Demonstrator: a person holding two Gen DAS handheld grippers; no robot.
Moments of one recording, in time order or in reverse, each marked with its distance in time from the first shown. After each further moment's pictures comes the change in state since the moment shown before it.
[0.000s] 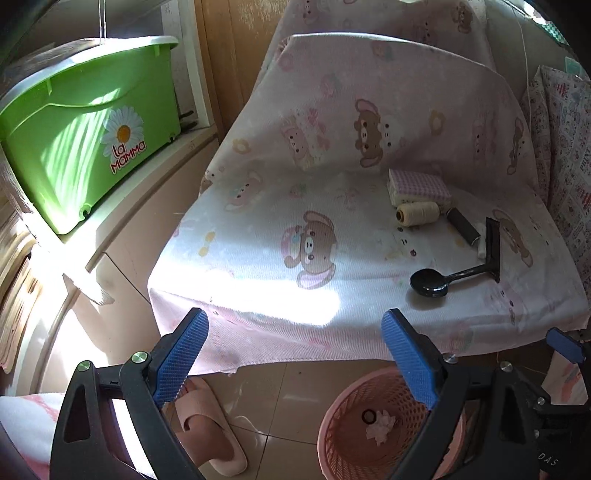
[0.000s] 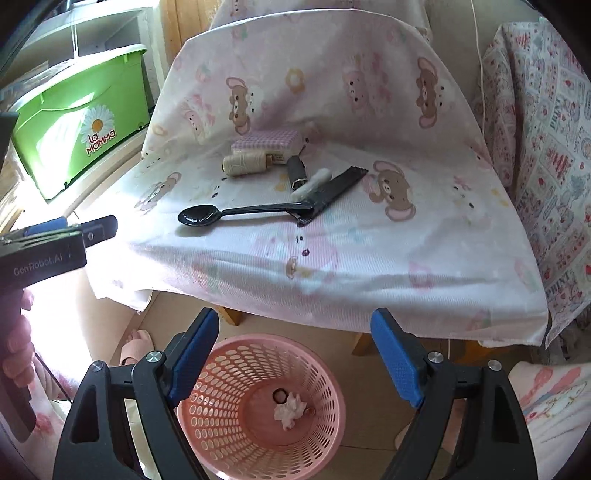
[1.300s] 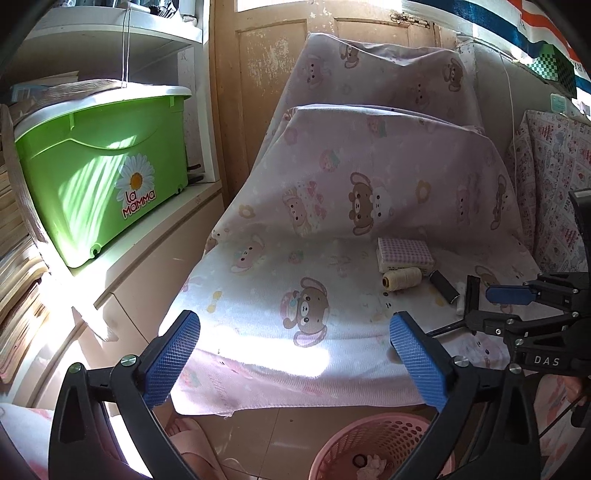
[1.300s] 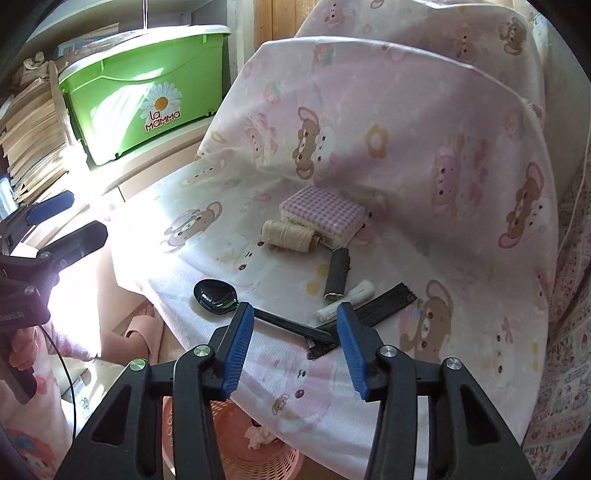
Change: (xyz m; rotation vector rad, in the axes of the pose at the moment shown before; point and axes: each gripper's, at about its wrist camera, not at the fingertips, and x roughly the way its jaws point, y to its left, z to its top) left arm -0.033 0.003 0.010 -0.037 -0.199 -0.021; right arm 0.032 0.002 0.091 -0.316 0.029 0.232
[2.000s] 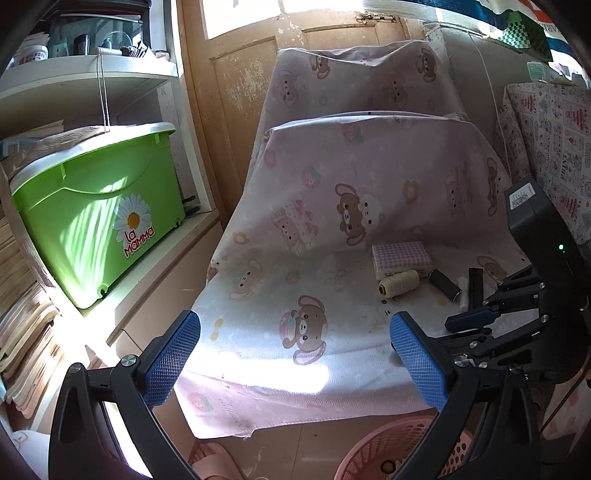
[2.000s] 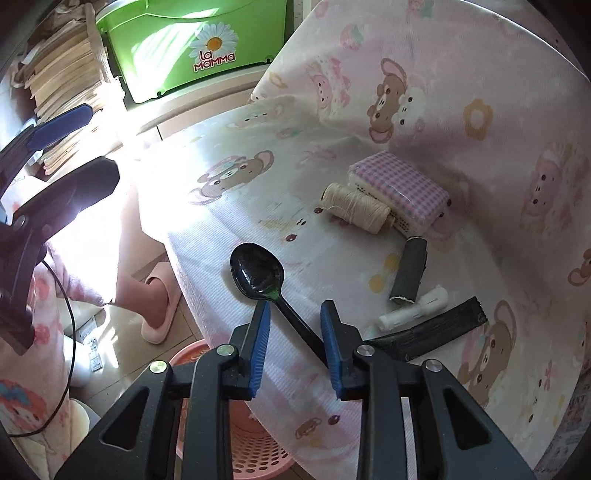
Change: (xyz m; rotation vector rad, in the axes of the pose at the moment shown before) left arm -0.005 -0.026 0.003 0.146 -0.075 0.043; right arm 0.048 0.020 0.003 -0.167 0.147 0.133
